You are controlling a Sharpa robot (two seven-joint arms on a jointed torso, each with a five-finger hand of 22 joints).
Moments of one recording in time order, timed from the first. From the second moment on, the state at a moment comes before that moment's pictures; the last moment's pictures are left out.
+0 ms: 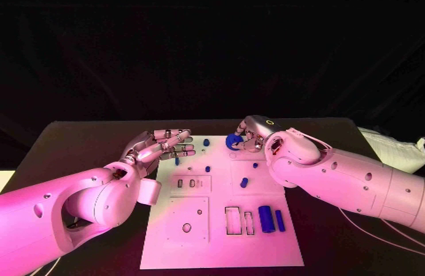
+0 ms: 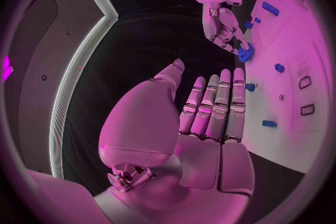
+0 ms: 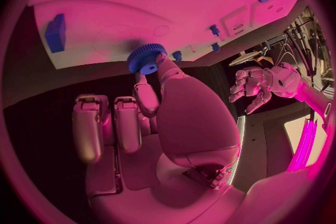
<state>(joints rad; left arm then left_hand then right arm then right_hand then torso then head) 1.19 -0.93 -0.02 1.76 0.00 -0.41 0.35 1.35 -0.05 0.19 0.10 0.11 0.88 0.23 0.07 0.07 0.92 0.21 0.08 0.06 0.97 0.17 0.12 0.10 0.17 0.85 0.27 0.20 0.08 1.13 -0.69 0.12 1.44 -1.68 -0.37 -0.45 1.39 -0.05 0.12 0.16 0.15 1.06 0.12 0.14 0.09 1.40 0.03 1.16 1.23 1.47 -0.04 1.49 1.31 0.05 1.46 0.08 1.51 1.31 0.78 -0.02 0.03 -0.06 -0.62</state>
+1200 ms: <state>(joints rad) 1.19 -0.93 -0.02 1.75 0.00 -0.41 0.35 1.35 -0.05 0.19 0.10 0.11 0.88 0.23 0.07 0.07 0.92 0.21 0.08 0.06 0.97 0.17 0.12 0.10 0.17 0.85 0.27 0.20 0.08 1.13 -0.51 0.09 1.38 -1.71 -0.35 -0.42 1.39 -0.05 0.13 0.17 0.16 1.06 0.12 0.11 0.09 1.40 0.03 1.15 1.23 1.47 -0.04 1.49 1.31 0.05 1.46 0.08 1.51 1.31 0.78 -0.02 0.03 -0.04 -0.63</state>
